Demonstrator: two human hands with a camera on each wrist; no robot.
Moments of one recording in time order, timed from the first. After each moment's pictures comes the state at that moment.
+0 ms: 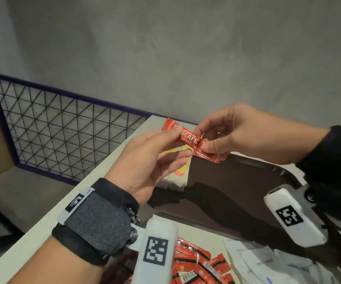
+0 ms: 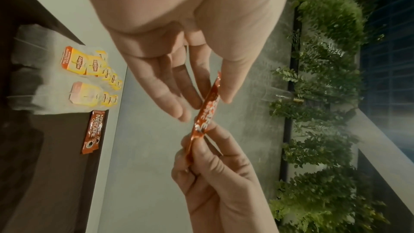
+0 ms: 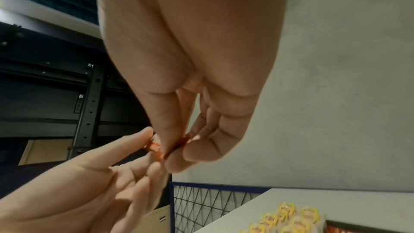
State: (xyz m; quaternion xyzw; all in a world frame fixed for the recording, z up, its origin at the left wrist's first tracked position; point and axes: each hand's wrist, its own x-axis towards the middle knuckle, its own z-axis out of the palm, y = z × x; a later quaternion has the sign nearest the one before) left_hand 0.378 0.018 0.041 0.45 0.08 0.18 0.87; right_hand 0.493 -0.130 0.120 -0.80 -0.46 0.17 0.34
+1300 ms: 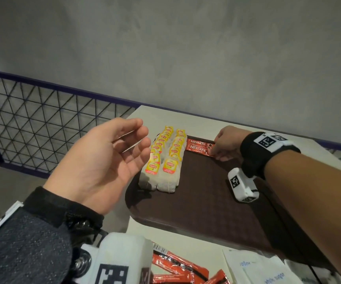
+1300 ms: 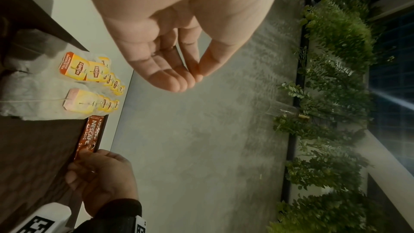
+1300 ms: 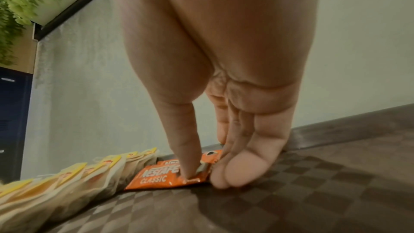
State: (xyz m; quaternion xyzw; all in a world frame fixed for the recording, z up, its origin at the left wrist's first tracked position) left_hand 0.387 0.038 0.036 0.40 0.16 0.23 0.87; right_hand 0.663 -0.105 0.015 -0.93 -0.12 0.17 0.30
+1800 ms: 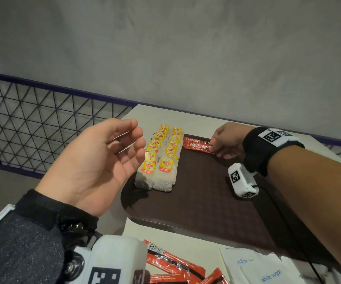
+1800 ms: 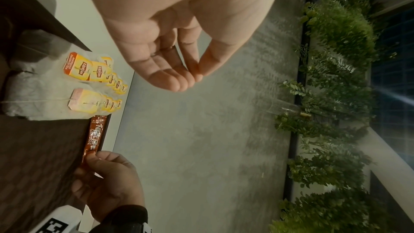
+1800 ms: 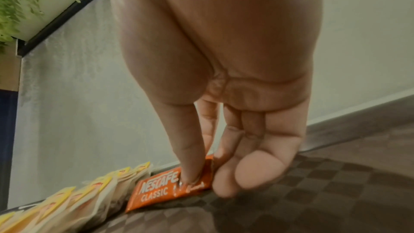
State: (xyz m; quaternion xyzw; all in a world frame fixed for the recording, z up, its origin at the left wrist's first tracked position) left_hand 0.388 0.035 0.035 0.40 0.17 0.24 0.87; right_hand 0.676 -0.115 0.018 -0.93 -0.14 0.19 0.29
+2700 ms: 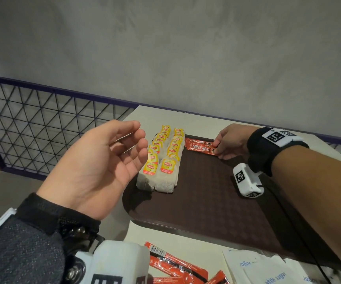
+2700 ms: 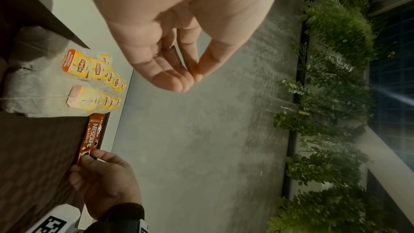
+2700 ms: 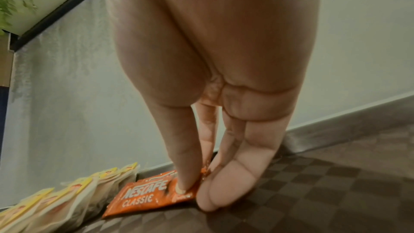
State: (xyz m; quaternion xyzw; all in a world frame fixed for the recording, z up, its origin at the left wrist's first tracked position) left_hand 0.388 0.033 0.037 0.39 0.17 0.24 0.87; right_hand 0.677 -0.120 0.017 -0.91 -0.12 0.22 0.32
